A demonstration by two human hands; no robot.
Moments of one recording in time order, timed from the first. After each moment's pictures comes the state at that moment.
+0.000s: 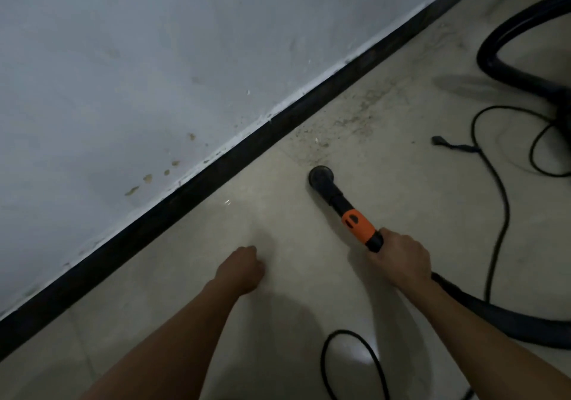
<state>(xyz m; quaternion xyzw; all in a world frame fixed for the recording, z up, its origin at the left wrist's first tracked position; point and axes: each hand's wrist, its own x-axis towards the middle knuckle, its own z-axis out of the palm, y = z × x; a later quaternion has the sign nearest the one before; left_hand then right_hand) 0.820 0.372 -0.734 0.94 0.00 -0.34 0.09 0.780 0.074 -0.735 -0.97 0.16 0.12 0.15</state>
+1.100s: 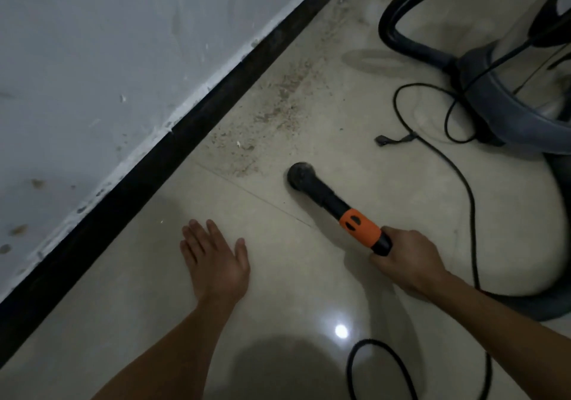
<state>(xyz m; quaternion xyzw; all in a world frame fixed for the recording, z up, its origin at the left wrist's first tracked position) 0.886 0.291 -0.825 0.99 -0.05 -0.09 0.07 0.766 0.000 -0.725 -0.94 0.26 0.13 0.17</state>
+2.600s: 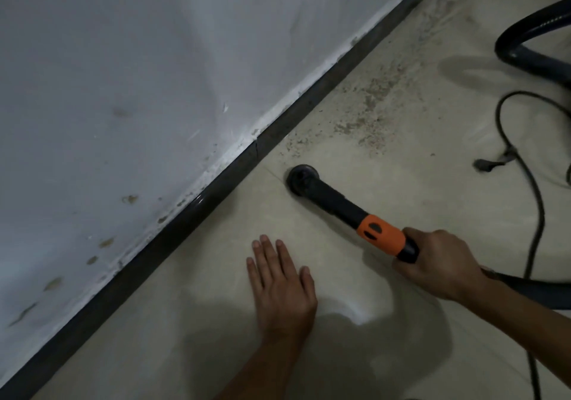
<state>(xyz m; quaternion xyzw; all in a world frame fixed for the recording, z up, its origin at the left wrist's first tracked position) 0.890 0.290 -0.821 0.99 -0.05 -0.08 0.12 0.893 0.040 -0.732 -0.97 0.10 0.18 0.11</state>
